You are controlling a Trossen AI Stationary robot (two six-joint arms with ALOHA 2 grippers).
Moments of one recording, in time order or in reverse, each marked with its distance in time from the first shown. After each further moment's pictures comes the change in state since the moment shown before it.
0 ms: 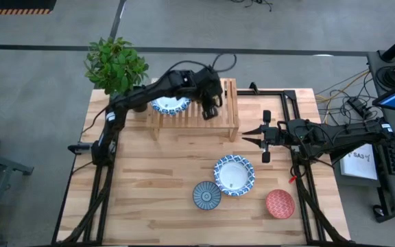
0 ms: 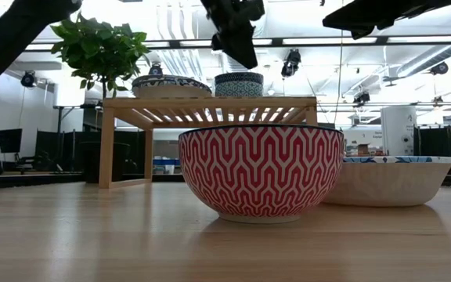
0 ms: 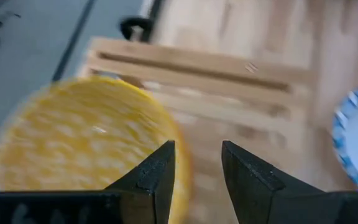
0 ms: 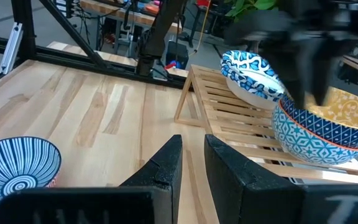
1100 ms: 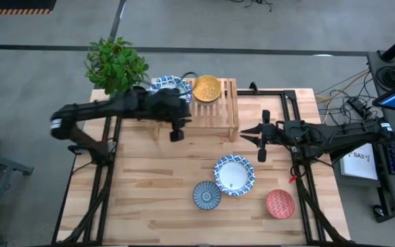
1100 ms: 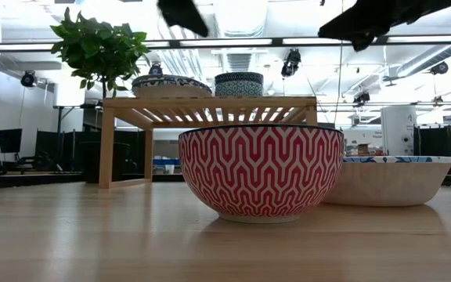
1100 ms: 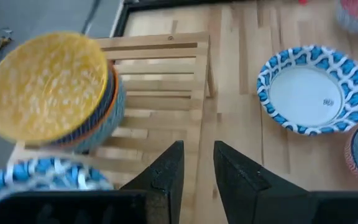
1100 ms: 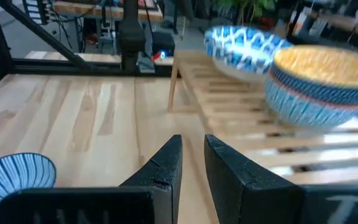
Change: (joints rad) left arm -0.140 -0.626 -0.806 0.333 0.009 0.036; right arm 0.000 0.047 -0.001 0.003 0.079 0.167
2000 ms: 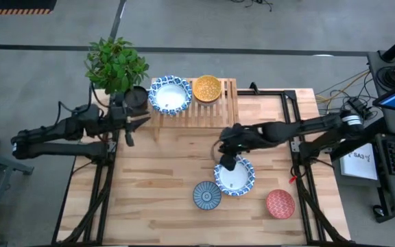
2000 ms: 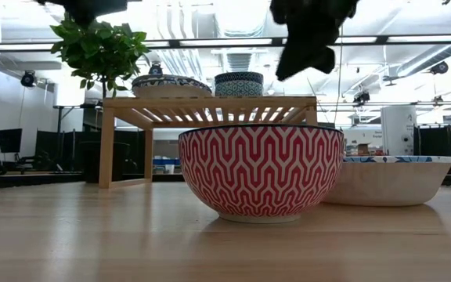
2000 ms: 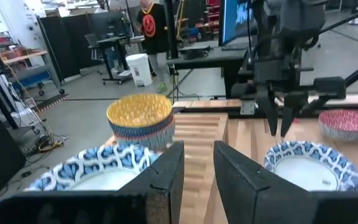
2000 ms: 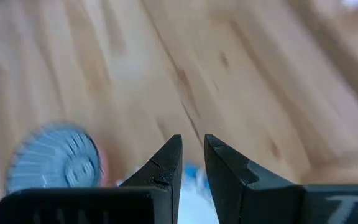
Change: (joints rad) left arm 0.000 -0.938 -0.845 0.567 -0.035 -0.008; right arm 0.019 0.680 0.581 -0.540 -0.117 0.528
